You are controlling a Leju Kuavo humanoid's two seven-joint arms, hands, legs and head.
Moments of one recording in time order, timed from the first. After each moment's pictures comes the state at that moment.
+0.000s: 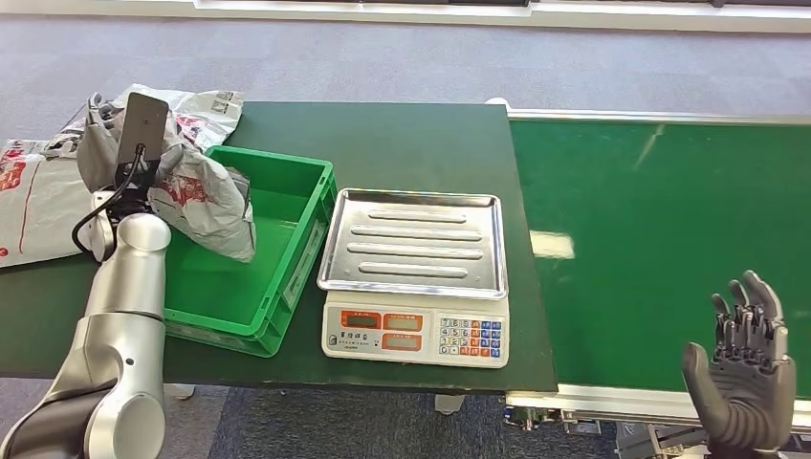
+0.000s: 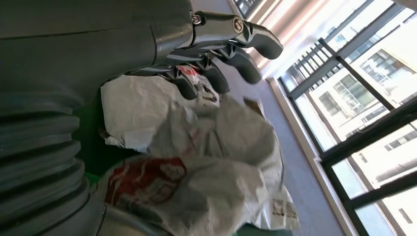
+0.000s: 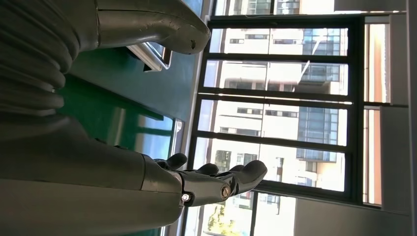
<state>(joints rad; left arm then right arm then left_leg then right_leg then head) -0.76 0.03 0.10 -0.91 -0.87 0.50 0.04 0.16 0.17 -0.28 -1.88 0.02 0.40 -0.54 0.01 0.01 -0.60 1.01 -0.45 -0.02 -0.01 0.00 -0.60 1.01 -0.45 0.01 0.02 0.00</state>
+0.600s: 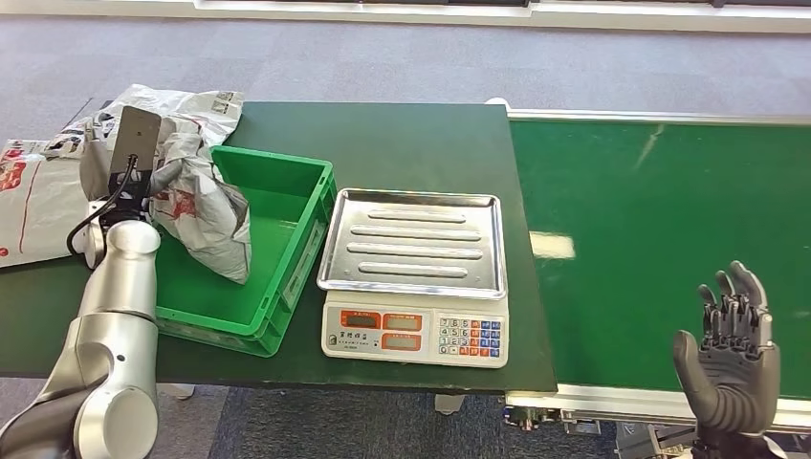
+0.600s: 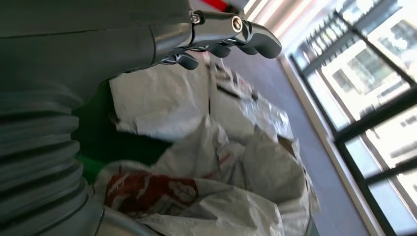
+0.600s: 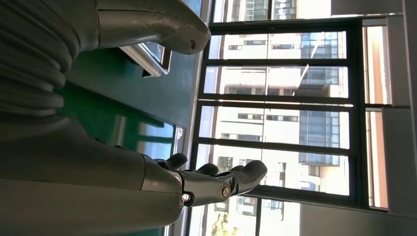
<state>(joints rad) -0.77 0.05 0.18 -0.83 -0.77 0.37 -0.04 0.12 0.17 -0.26 -1.82 0.01 0.40 -0.53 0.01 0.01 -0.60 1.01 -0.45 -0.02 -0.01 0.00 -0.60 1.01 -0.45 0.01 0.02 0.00</state>
